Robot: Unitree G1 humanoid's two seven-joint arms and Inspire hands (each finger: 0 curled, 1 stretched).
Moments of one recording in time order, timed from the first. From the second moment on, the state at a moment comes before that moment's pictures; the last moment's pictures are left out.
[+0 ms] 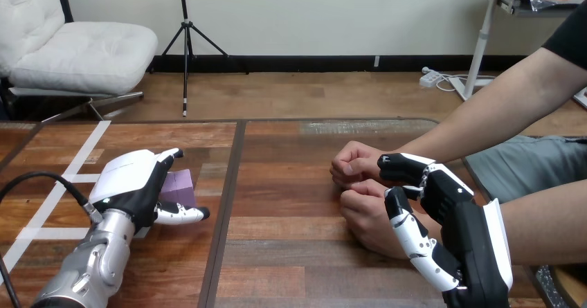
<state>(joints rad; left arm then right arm) -0.54 0.45 -0.32 1.07 0.66 -0.24 0.26 0.31 -0.05 0.05 0.05 -0.16 -0.71 -0.07</state>
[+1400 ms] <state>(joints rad) -0.59 0.40 -0.32 1.15 0.63 -0.20 0.37 0.31 -0.05 0.05 0.05 -0.16 -0.71 -0.07</state>
